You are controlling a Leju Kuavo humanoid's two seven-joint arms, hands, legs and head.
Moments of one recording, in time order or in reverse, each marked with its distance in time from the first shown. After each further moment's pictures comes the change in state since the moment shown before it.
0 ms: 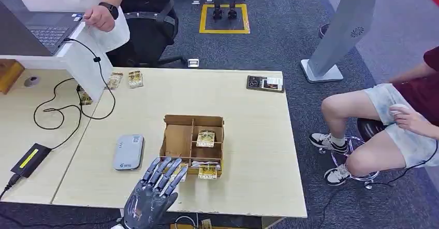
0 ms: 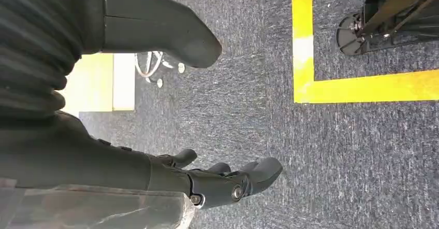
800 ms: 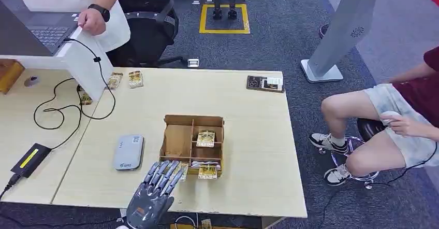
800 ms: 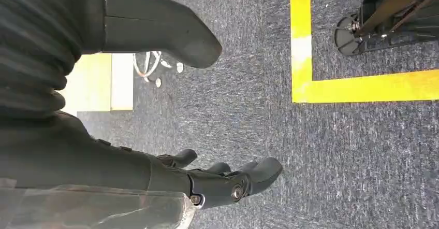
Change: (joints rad) left arm -0.052 0.030 -0.077 0.174 0.000 0.000 0.178; right arm 0.000 -0.002 0.000 0.002 0.000 -0.001 -0.006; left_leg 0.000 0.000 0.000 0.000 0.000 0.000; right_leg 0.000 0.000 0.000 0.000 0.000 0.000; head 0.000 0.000
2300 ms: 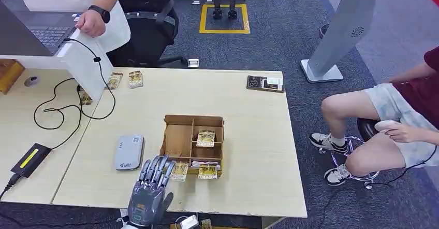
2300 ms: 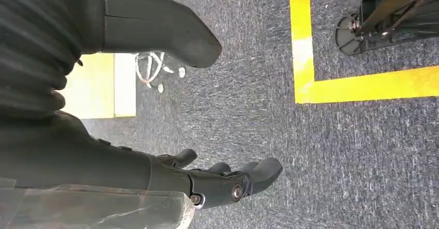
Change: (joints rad) left arm 0.024 -0.106 0.076 0.038 0.000 -0.025 0.131; right arm -0.001 0.021 0.000 -0.054 -0.033 0.028 0.027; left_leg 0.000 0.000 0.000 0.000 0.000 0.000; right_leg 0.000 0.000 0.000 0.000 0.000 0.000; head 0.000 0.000
